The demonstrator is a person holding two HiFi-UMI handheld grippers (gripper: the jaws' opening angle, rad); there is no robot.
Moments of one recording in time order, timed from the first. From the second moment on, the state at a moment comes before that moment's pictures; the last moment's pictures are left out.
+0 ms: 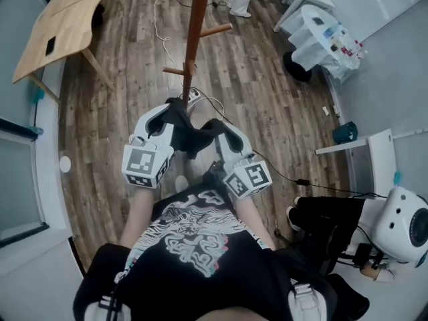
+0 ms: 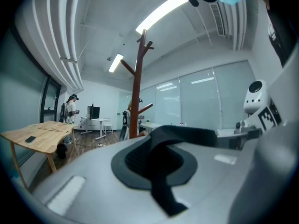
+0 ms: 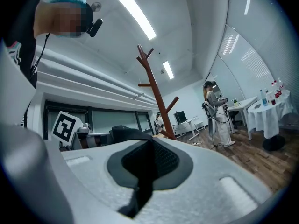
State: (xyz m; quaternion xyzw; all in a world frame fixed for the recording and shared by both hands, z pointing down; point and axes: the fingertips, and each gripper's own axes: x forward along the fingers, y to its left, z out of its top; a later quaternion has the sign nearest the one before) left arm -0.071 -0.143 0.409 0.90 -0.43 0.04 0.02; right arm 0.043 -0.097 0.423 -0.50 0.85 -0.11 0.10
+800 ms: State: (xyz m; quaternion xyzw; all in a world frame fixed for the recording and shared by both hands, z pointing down) left arm -0.085 -0.182 0.387 0.90 -0.43 0.03 0.01; right arm 0.045 -0.135 0.399 -0.50 0.85 -0.11 0.12
